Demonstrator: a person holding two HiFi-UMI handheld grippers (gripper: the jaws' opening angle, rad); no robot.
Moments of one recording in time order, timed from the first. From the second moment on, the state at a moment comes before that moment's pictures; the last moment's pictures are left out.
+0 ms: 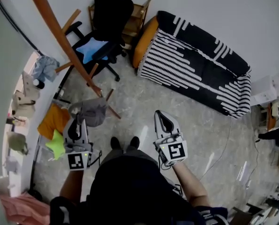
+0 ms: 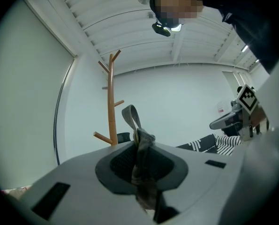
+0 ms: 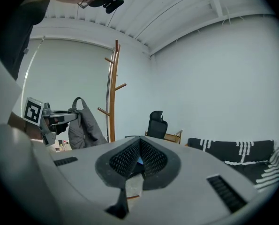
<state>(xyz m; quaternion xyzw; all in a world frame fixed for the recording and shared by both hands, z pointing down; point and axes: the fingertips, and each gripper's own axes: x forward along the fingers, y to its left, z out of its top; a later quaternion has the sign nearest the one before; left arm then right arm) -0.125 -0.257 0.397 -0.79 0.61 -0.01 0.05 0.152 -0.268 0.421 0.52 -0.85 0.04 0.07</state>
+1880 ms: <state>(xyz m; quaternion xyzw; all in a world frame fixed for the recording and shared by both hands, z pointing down) -0.143 -0.234 0.394 -0.78 0.63 -0.02 0.06 0.147 -0.259 0.408 0.54 -0.83 -0.02 0.09</state>
